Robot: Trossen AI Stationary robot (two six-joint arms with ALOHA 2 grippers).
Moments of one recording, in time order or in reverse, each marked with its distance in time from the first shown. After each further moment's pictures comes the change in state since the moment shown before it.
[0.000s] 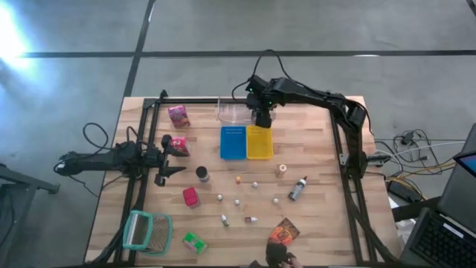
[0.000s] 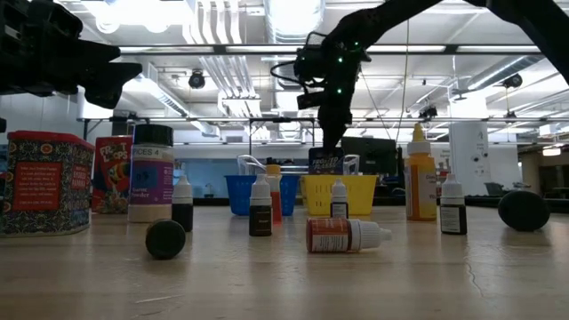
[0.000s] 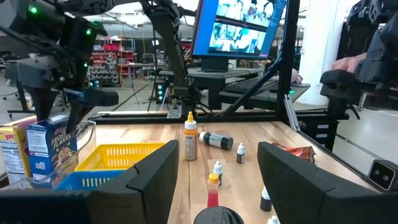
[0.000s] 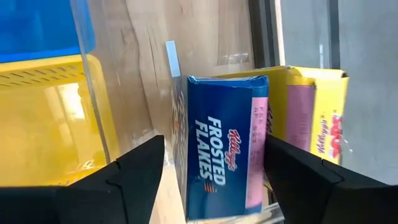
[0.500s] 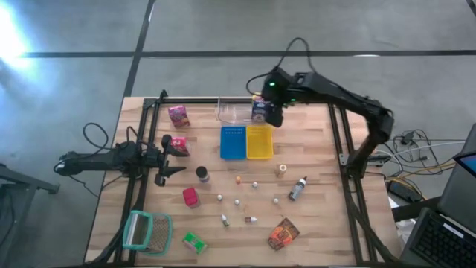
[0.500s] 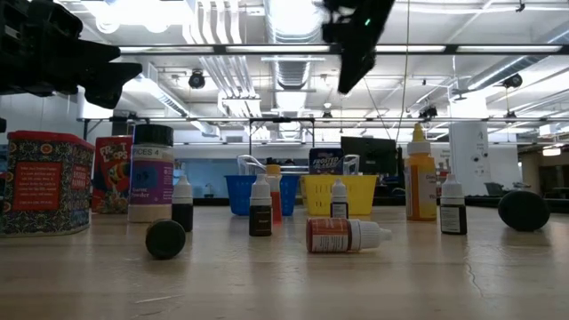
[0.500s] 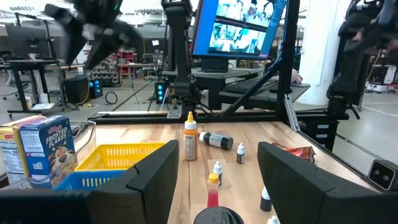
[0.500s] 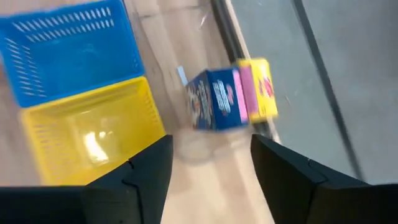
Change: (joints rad) left arm 0.000 0.000 0.000 0.000 0.000 0.000; right arm 0.076 -0.322 0.001 -0.160 0.000 0.244
